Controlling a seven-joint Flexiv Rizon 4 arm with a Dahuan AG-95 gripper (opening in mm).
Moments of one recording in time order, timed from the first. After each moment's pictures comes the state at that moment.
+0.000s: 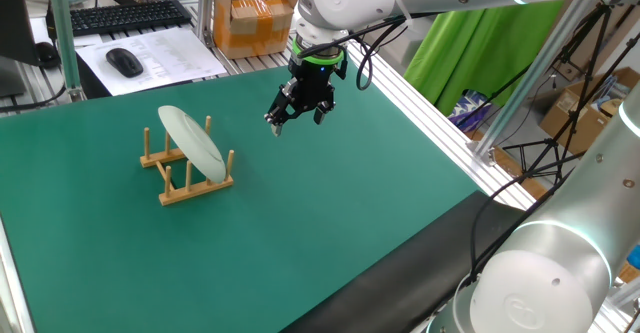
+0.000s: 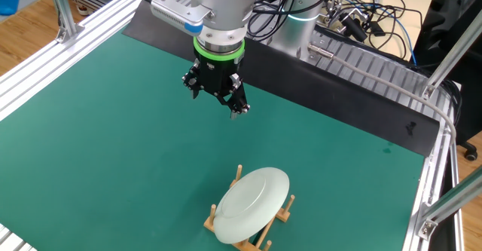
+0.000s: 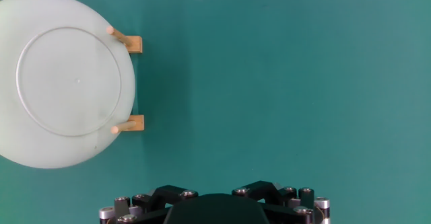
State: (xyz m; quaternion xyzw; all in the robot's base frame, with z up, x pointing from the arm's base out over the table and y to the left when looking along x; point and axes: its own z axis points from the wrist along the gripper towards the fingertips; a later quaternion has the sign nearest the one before) arm 0.500 0.000 0.170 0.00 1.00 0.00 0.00
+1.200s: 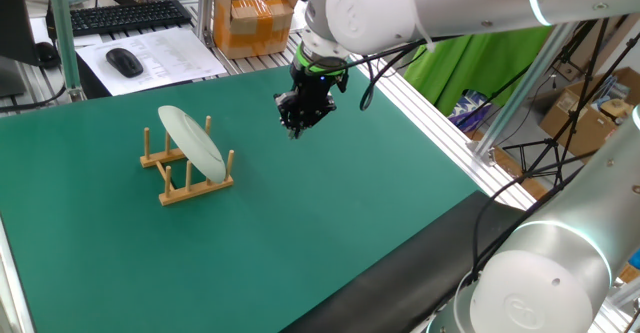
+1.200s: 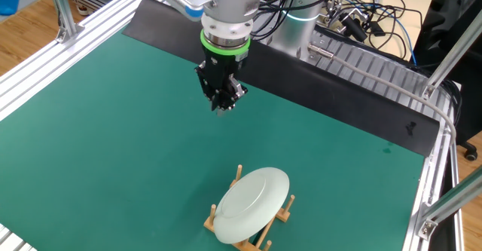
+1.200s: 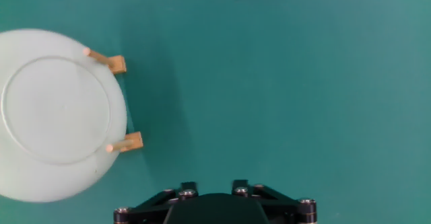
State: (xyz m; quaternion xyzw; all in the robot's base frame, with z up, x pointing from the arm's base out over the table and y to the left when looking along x) arm 0.496 0.012 0.171 0.12 0.99 0.01 0.04
